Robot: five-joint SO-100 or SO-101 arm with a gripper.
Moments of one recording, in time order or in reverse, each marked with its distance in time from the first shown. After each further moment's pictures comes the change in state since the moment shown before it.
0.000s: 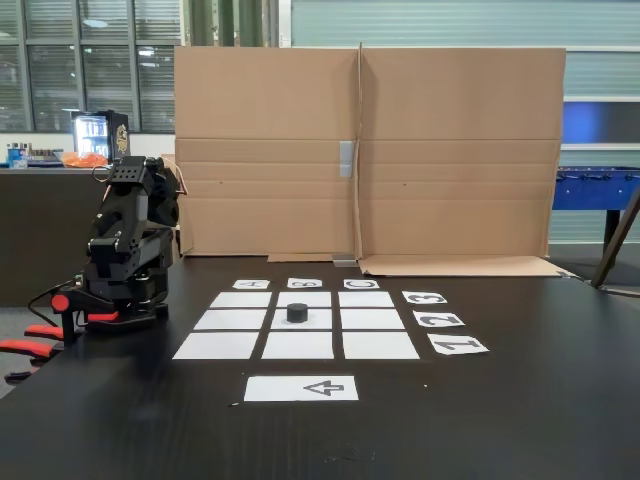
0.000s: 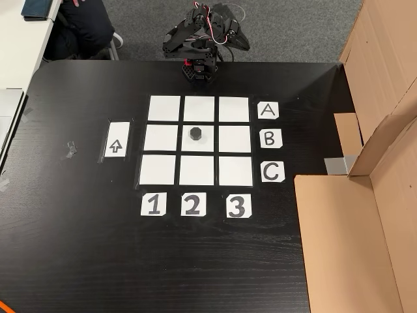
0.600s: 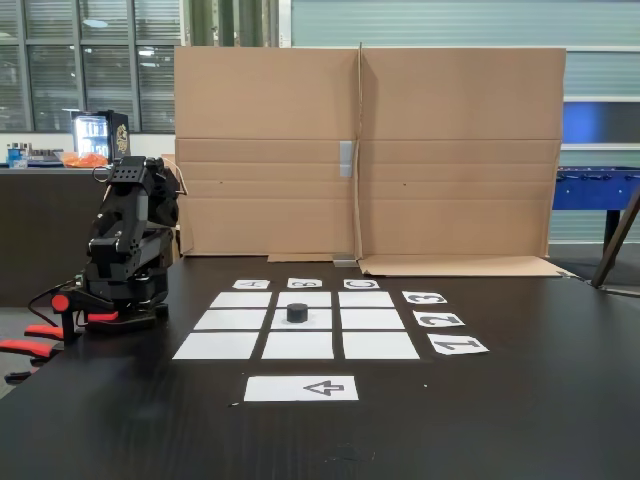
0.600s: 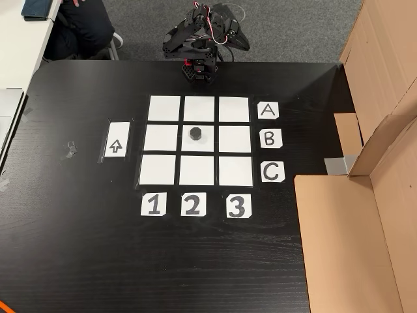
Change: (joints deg) arm -0.4 0.0 0.2 0.0 0.0
